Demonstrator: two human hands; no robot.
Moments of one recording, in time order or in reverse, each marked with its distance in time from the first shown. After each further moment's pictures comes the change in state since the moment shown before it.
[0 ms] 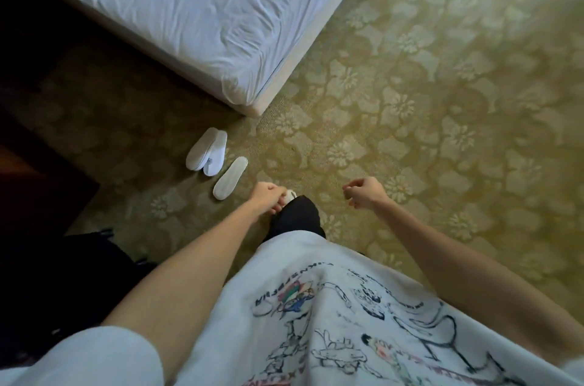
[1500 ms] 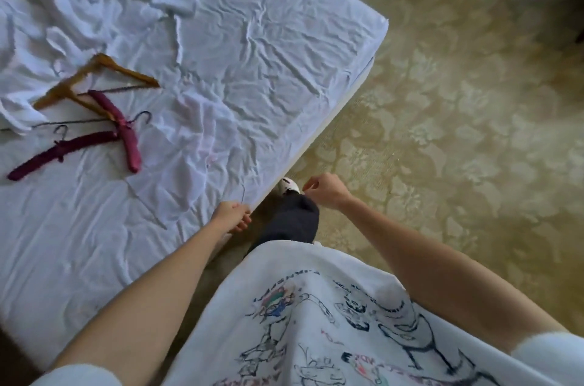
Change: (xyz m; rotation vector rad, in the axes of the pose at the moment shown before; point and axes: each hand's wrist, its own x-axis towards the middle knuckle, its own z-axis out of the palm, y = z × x) left_hand 0.527 0.922 -0.068 -0.212 0.108 -0.091; right_hand 0.645 -0.659 -0.662 -0.505 -0.089 -0.348
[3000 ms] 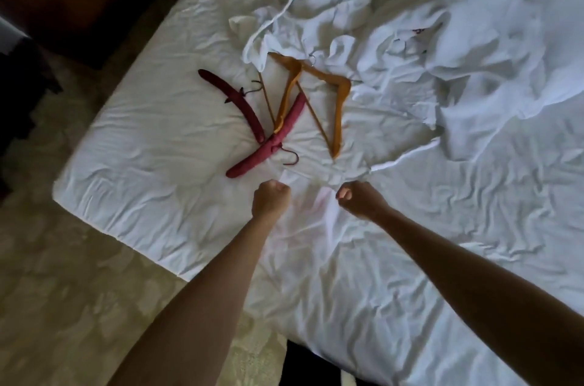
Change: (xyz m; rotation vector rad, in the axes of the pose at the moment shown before) left_hand 0.264 0.196 -0.247 -0.853 0.790 -0.446; right_hand 0.499 -0.438 -0.016 -0.928 -0.574 -0.776
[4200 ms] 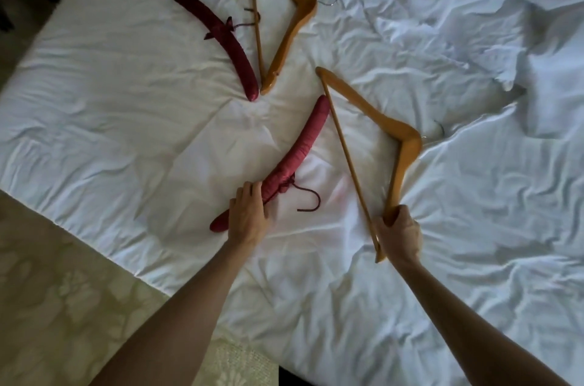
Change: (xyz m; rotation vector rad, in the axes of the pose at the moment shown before) left_hand 0.126 -0.180 0.079 0.617 0.213 0.428; right_hand 0.062 0.116 0.169 0.319 0.417 0.399
